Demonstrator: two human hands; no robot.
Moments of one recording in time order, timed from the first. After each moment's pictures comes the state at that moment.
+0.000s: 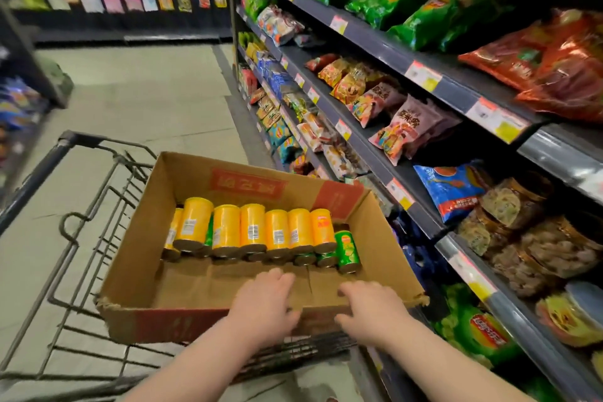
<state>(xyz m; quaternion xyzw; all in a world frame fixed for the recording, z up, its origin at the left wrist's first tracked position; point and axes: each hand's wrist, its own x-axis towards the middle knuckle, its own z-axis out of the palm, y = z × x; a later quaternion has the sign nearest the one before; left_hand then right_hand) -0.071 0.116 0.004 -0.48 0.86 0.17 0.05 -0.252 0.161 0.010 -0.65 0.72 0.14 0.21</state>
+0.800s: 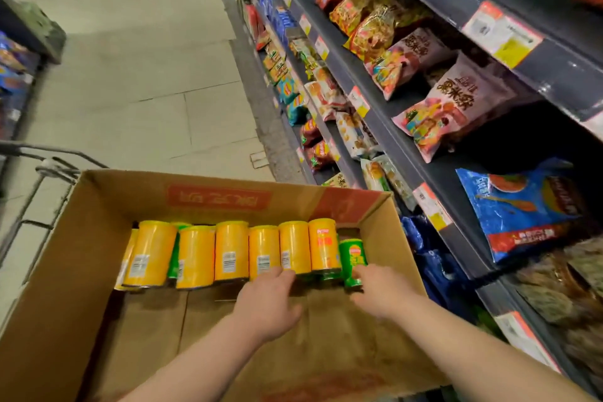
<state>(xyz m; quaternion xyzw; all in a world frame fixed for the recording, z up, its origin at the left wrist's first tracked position) -0.160 -0.025 -0.056 -0.55 0.79 0.25 0.13 -0.359 -0.009 -0.065 -0.61 0.70 0.19 0.32</state>
